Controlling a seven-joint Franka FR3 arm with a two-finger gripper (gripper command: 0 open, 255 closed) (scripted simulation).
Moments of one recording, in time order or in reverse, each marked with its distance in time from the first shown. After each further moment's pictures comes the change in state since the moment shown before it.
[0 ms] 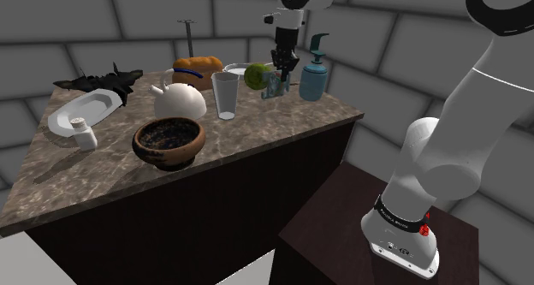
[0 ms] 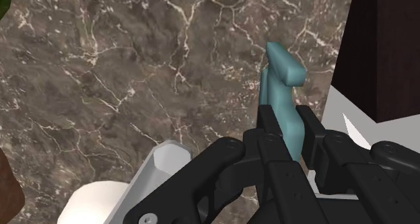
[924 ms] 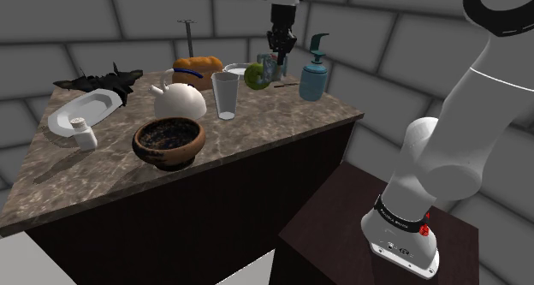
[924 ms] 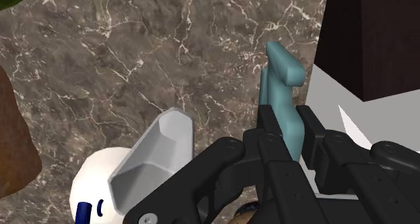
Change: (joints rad) arm 0.024 0.019 0.029 0.178 0.012 -0.161 0.045
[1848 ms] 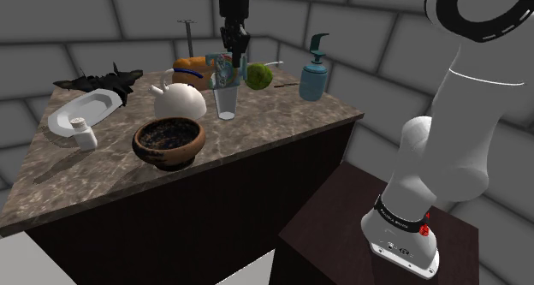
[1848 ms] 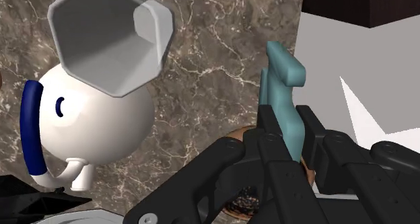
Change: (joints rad) arm 0.136 0.168 0.152 0.228 0.060 -0.059 0.283
